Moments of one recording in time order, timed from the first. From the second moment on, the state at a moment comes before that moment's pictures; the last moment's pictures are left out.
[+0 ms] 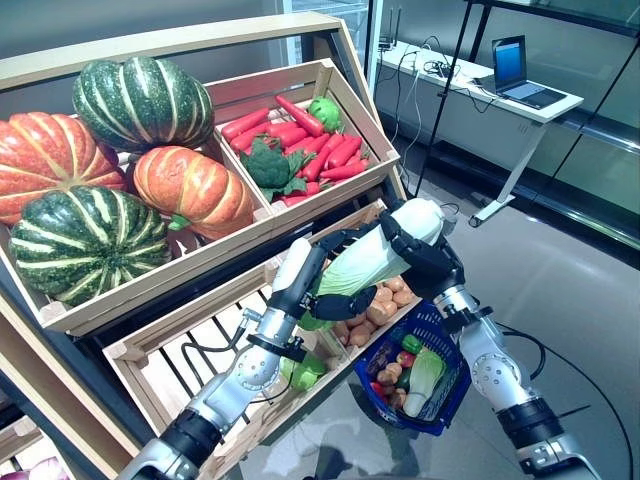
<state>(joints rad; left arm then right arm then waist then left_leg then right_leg) -0.20 0.50 -0.50 0.18 0.18 -0.46 0.35 -0.25 -0.33 0.25 0.12 1.15 -0.06 0.31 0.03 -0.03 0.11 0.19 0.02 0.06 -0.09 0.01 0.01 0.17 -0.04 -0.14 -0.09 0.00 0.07</state>
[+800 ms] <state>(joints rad) -0.20 0.42 -0.54 0.33 0.23 -0.44 0.30 -0.25 -0.37 0.25 0.20 1.08 -0.06 0.25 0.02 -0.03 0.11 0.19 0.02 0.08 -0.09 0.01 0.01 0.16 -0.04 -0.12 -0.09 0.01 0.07</state>
